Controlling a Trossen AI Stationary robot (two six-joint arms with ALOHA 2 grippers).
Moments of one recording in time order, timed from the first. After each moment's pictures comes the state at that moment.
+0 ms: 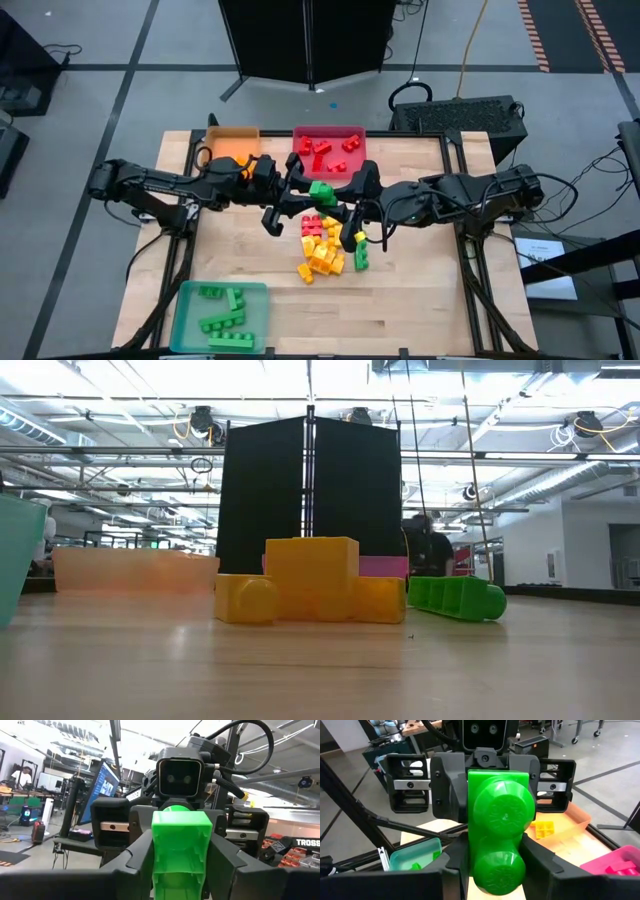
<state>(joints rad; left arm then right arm) -0.07 1.36 1.06 0.69 0.12 -0.25 0.30 1.62 1.89 -0.63 0.52 0.43</state>
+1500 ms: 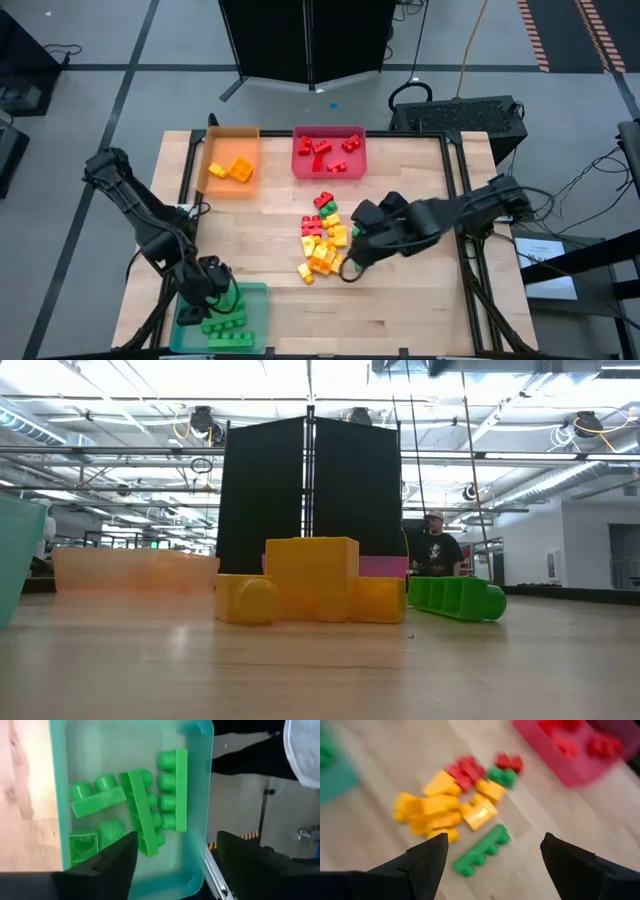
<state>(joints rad) -0.82 1.20 0.99 -0.83 0.23 -0.94 0.38 1.76 1.89 -1.43 0.47 1.00</state>
